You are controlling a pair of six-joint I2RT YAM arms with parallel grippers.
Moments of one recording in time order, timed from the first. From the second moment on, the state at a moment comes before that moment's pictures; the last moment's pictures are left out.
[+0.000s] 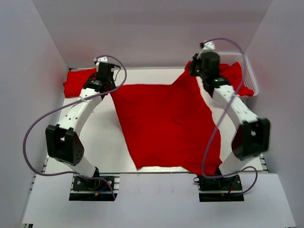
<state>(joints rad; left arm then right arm) -0.29 1.60 1.46 -0.61 -0.41 -0.41 0.29 1.68 1.47 -0.10 0.00 0.21</state>
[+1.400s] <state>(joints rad) -0.30 0.89 2.05 -0.47 -0.20 -0.17 0.30 0.94 2.02 -0.16 -0.01 -0.04</state>
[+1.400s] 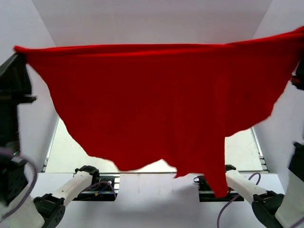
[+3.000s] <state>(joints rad) -0.22 2.19 1.74 -0.48 -0.20 -0.26 0.26 1.84 1.42 -0.34 -0.11 0.19</state>
